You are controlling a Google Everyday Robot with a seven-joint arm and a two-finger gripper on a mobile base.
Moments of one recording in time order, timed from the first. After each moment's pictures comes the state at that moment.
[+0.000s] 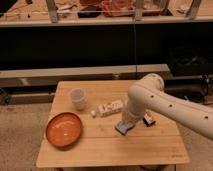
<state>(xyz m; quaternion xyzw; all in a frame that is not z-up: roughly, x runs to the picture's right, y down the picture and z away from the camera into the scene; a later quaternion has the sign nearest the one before) 0.086 0.153 0.676 -0.29 -0.14 -0.17 0.93</state>
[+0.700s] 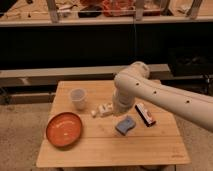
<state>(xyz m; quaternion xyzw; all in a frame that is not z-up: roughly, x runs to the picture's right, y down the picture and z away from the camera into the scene) 0.053 0.117 0.686 -0.29 -0.13 -0.17 0.93</state>
